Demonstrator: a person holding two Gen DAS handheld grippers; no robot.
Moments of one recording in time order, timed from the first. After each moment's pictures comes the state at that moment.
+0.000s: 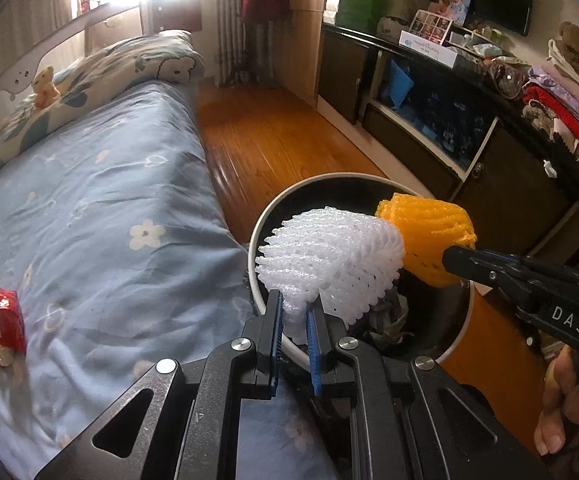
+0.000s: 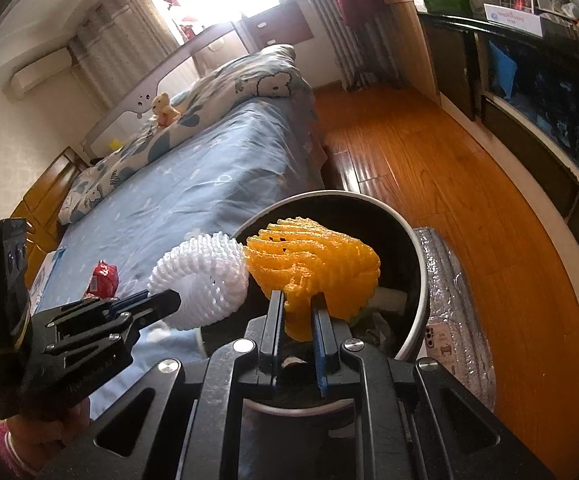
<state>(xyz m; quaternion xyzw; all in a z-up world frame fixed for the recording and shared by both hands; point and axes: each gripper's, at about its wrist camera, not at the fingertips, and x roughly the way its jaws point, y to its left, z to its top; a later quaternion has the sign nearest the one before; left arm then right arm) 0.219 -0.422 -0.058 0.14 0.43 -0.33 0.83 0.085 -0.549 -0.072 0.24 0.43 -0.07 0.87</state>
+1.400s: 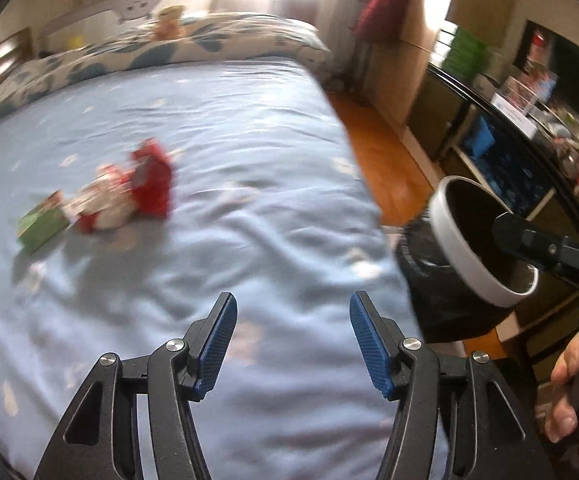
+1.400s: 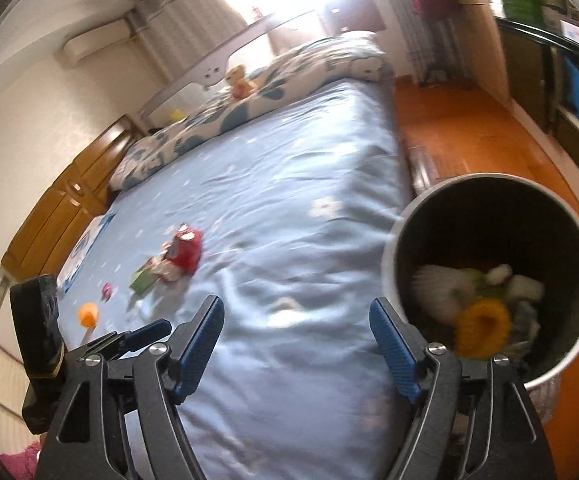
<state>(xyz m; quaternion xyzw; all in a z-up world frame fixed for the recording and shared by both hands) 0.177 -0.207 -0.056 0.01 0.45 -0.20 0.87 0.131 -0.408 -0.061 0.22 0.42 0.05 0.88</state>
